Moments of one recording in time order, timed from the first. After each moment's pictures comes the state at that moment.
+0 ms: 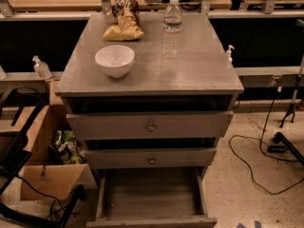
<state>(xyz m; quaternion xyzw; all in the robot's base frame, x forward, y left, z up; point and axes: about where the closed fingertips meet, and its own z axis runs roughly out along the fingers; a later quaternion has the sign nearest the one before) 0.342 -0.168 0.175 -0.42 0.75 0.32 0.40</state>
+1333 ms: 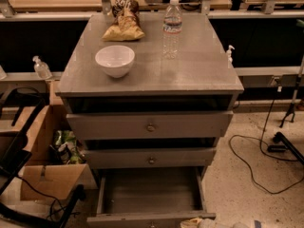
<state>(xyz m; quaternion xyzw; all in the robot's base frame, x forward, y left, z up) 0.430 -0.171 0.148 -0.40 0.75 0.30 0.44</state>
